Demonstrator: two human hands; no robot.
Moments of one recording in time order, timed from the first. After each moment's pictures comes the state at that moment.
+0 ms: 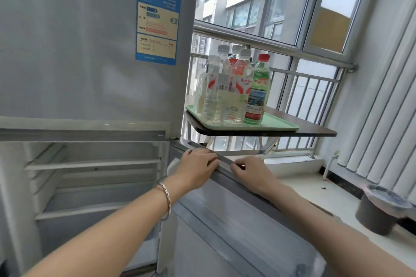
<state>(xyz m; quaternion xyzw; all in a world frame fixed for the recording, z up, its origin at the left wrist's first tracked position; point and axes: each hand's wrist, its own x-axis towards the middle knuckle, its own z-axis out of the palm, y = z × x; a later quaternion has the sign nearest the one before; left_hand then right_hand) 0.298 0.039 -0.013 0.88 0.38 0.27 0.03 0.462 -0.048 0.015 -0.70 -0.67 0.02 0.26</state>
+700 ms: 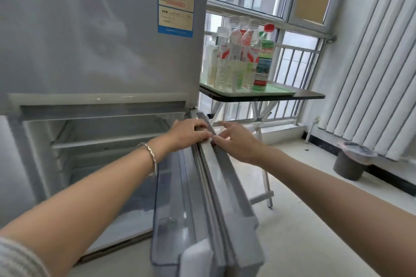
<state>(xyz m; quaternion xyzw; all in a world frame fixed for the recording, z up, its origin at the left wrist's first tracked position) 0.181 0.021 0.006 0.88 0.37 0.23 0.19 0.321 -0.099 0.023 -0.69 -0.69 0.03 0.21</state>
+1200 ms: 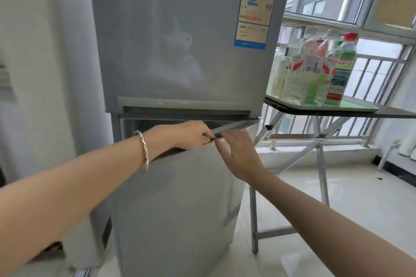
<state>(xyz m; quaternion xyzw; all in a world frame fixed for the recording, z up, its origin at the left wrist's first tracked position) 0.032 0.013 0.044 0.89 0.44 0.07 0.12 0.207 -0.015 -0.035 -0.58 -0.75 -0.12 0.30</state>
